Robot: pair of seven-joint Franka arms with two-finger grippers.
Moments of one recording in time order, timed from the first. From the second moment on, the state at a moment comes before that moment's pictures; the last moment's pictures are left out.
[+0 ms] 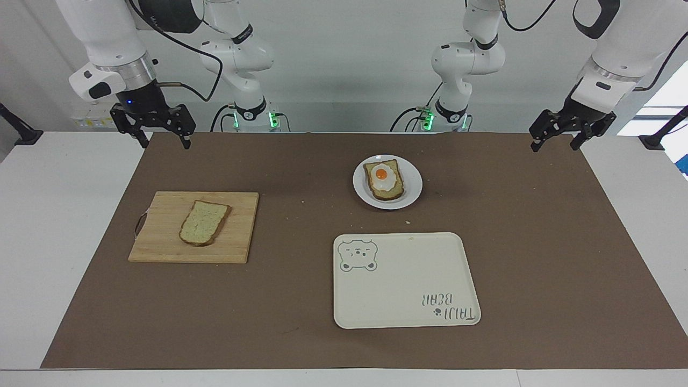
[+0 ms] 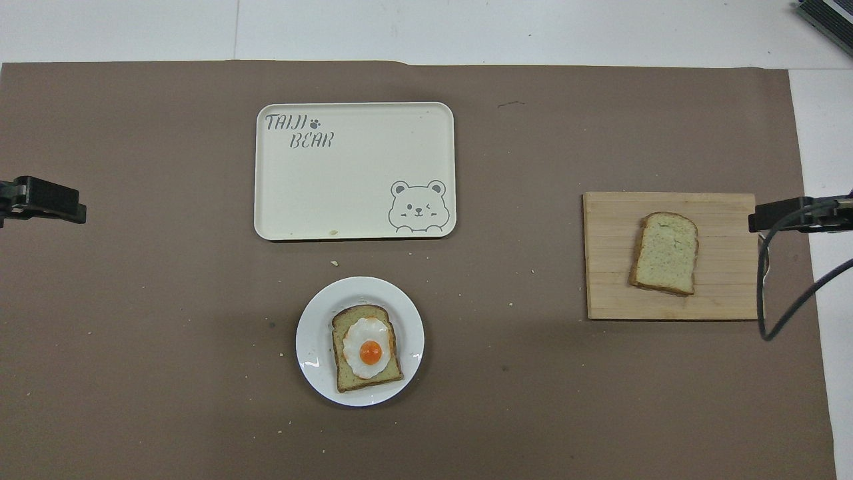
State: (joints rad) left arm -0.01 -0.01 -0.02 -1.55 0.00 1.56 -0.02; right arm 0.05 -0.08 -0.10 -1.68 -0.02 1.67 -0.02
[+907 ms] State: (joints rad) left arm -0.01 -0.01 -0.02 -1.55 0.00 1.56 -0.02; right arm -0.01 0.04 -0.10 -1.87 0.02 1.96 -0.02
